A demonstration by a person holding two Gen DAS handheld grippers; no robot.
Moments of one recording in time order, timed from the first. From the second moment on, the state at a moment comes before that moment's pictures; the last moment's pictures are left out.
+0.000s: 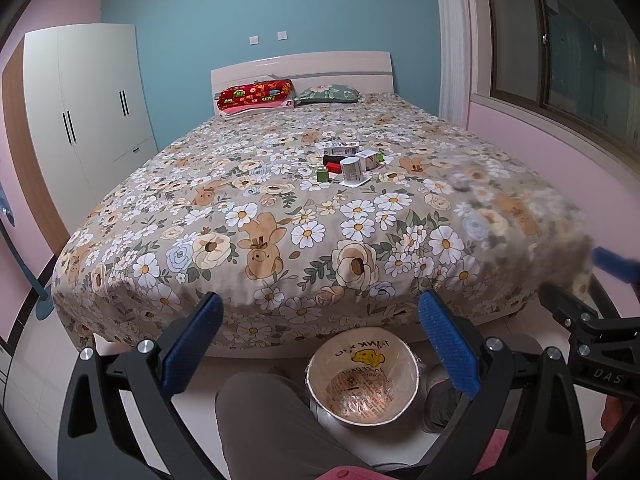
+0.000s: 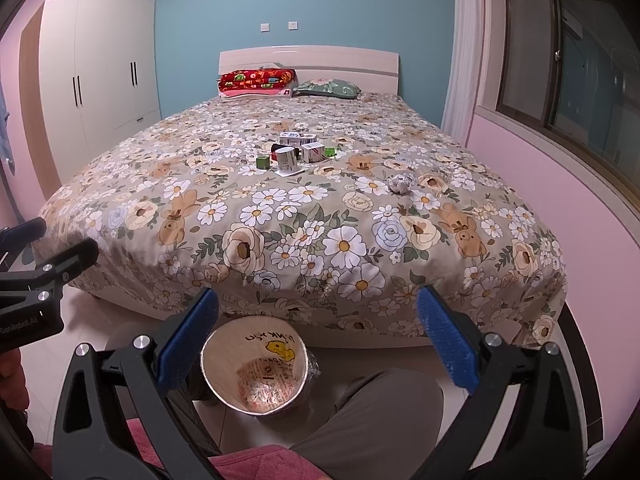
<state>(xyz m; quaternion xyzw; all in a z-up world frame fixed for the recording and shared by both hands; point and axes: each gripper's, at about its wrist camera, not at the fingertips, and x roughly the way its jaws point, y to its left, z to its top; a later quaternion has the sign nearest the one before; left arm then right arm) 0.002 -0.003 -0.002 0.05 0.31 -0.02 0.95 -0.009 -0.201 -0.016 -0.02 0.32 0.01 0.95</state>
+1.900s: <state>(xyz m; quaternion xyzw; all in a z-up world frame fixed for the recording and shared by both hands) 0.176 -0.035 0.001 0.00 0.38 -0.09 0.92 0.146 -0.284 0.017 -0.01 0.31 0.00 0.95</state>
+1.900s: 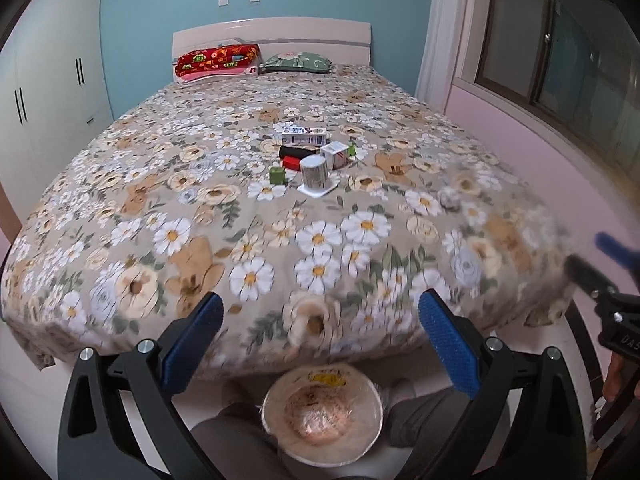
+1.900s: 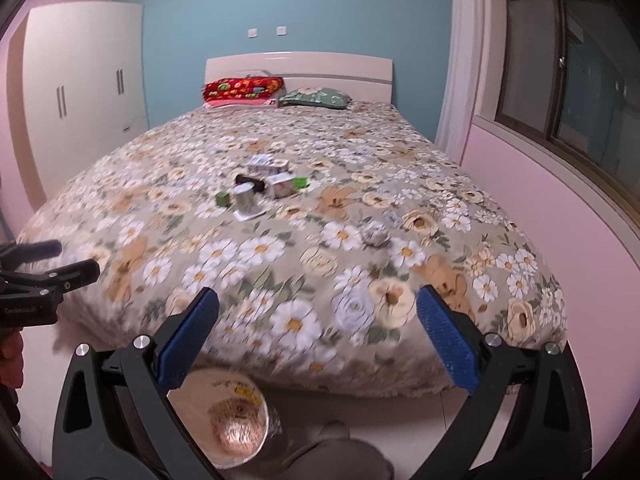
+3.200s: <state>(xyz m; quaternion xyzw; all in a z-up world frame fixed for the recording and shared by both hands) 0.493 -0.087 -0.119 0.00 0.41 -0.10 0.91 0.438 -0.367 -0.144 0.03 0.46 -0.04 0.89</state>
